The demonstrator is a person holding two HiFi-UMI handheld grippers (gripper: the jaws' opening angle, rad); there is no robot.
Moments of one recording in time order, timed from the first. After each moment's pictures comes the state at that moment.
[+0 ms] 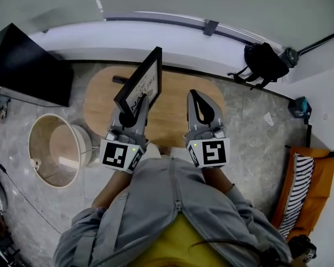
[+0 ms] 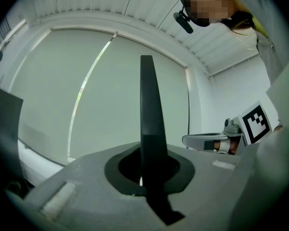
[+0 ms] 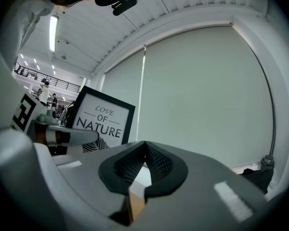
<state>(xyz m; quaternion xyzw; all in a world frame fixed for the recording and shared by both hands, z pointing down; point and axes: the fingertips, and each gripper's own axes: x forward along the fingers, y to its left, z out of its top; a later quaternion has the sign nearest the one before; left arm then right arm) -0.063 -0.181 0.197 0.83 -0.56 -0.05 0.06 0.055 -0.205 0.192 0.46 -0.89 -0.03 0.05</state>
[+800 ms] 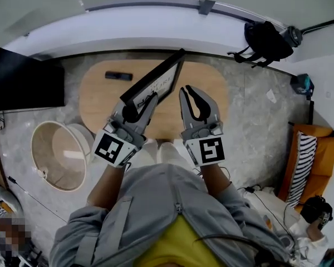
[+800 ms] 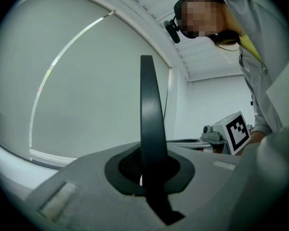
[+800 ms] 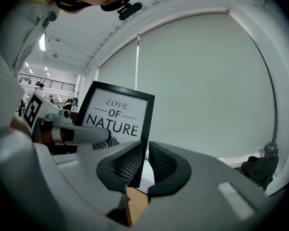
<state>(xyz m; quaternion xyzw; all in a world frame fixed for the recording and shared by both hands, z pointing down) -0.043 -0.250 0.235 0.92 -0.39 -0.04 0.09 0.025 -0.262 0.242 0.47 -0.88 0.03 0.06</state>
